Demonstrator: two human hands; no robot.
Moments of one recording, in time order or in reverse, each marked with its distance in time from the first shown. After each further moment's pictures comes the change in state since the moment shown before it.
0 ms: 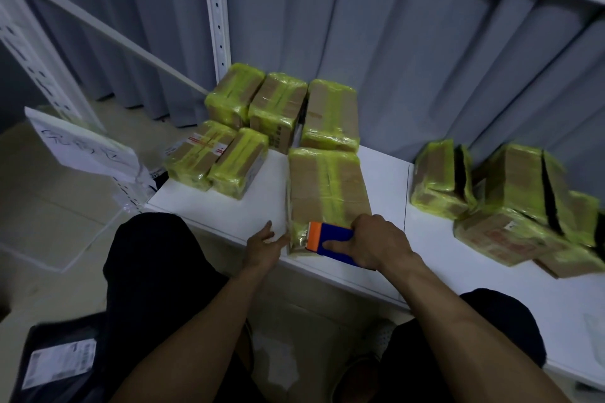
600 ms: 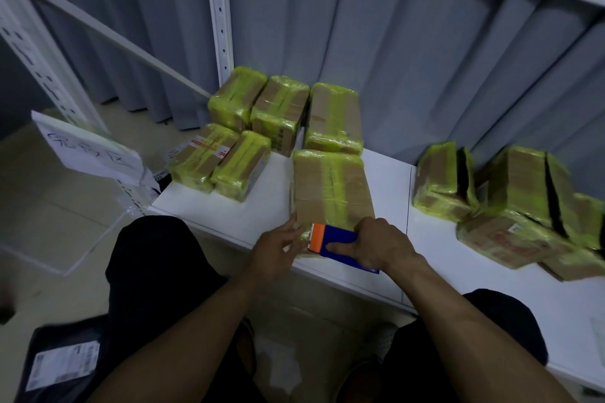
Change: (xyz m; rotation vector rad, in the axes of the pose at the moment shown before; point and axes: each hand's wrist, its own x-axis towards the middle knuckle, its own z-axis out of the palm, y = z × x) left_hand 0.001 -0.006 -0.008 0.441 -0.283 0.647; right_hand 0.005 0.004 0.000 0.039 -0.046 -0.001
